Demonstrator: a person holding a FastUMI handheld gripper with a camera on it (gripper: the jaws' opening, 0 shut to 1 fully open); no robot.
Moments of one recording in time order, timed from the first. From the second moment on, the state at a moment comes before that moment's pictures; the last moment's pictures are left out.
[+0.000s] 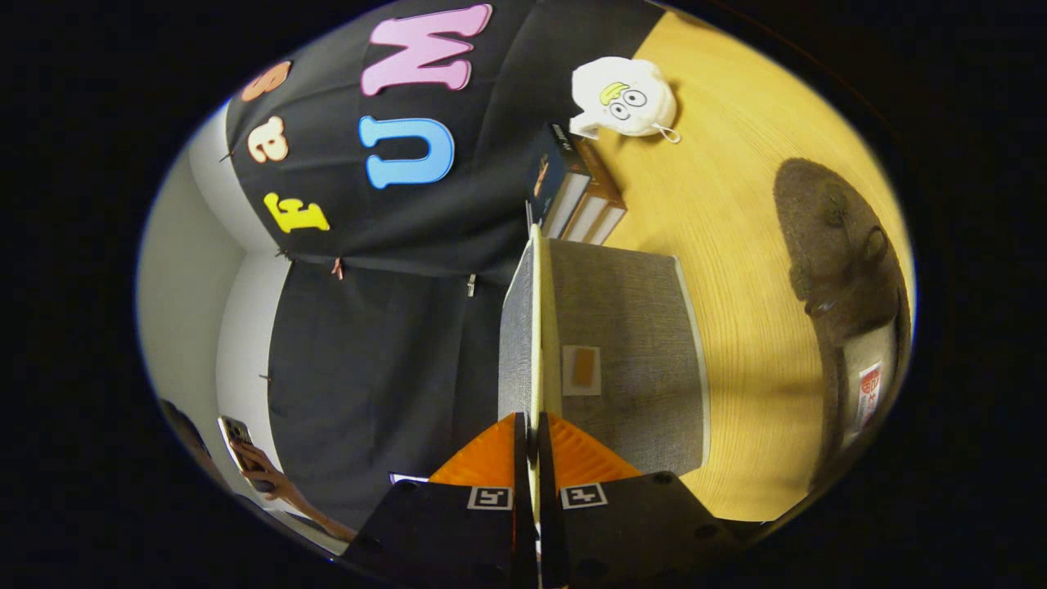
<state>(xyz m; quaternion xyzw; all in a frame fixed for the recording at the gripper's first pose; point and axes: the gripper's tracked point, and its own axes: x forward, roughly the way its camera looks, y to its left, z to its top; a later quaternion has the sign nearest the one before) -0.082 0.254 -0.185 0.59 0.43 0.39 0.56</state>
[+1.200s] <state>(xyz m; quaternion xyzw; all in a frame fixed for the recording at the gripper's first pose) -0.106 0.454 0.008 0.40 0.35 0.56 0.64</state>
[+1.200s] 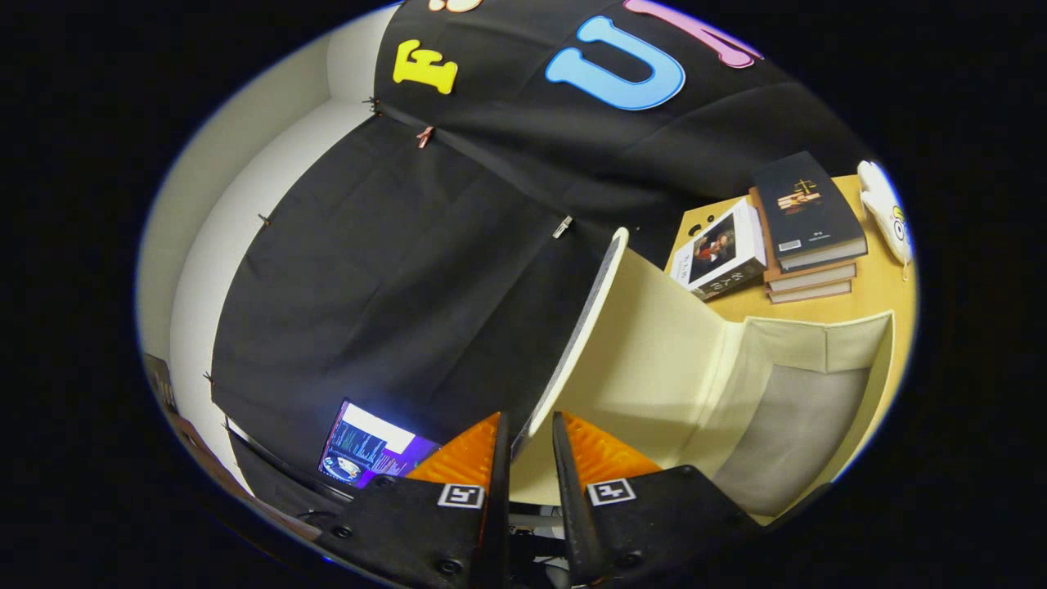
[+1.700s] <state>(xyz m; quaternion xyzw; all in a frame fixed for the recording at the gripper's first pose) -0.109 0.432 0.000 0.38 0.33 0.54 0.67</state>
